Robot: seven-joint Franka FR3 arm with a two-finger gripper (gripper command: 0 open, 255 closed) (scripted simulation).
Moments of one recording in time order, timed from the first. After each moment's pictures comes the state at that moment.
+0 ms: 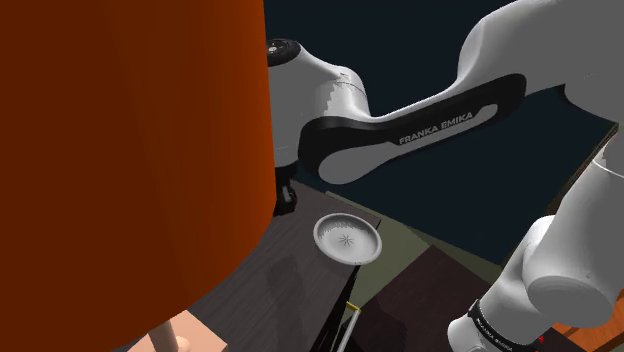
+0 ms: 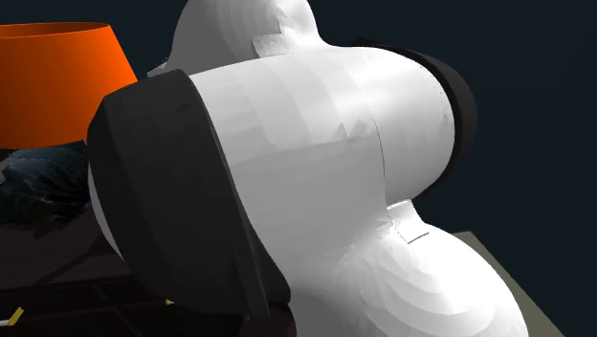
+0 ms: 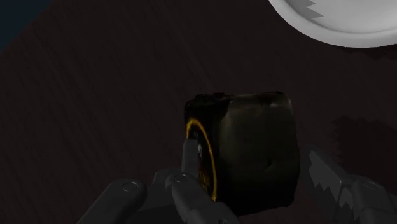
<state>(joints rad) 0.18 0.03 0.58 -2.00 -0.41 1.99 -0.36</state>
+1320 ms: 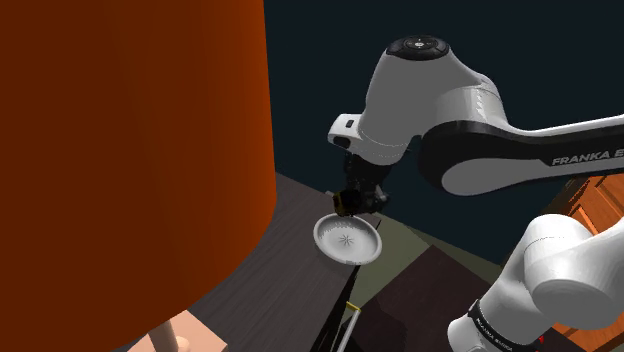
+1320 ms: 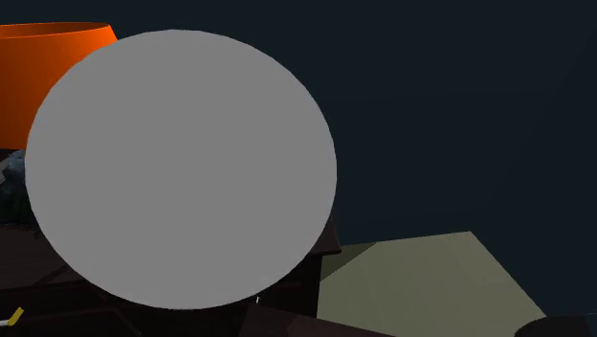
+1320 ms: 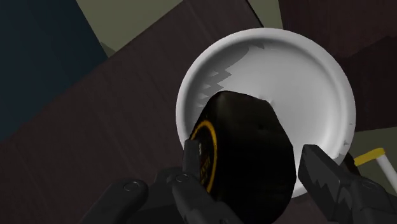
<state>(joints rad) 0.23 -0.59 0.41 -2.51 -0.14 2.01 -0.65</state>
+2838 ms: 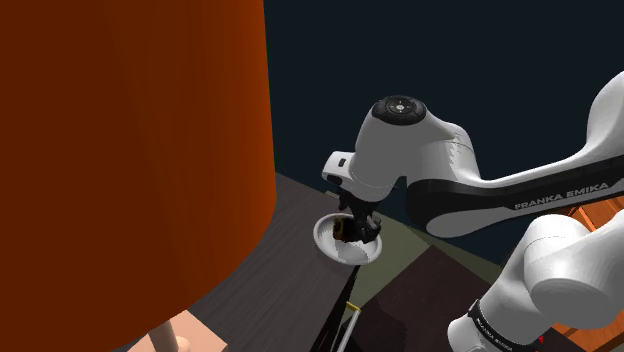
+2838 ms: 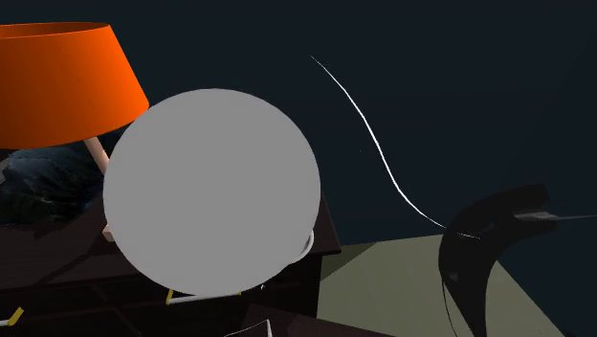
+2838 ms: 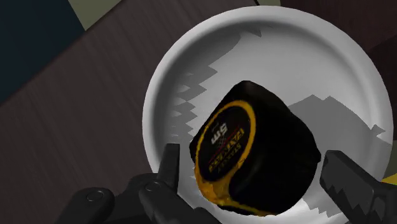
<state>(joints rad) 0.22 -0.51 0.45 -2.65 -0.17 2.22 -0.57</state>
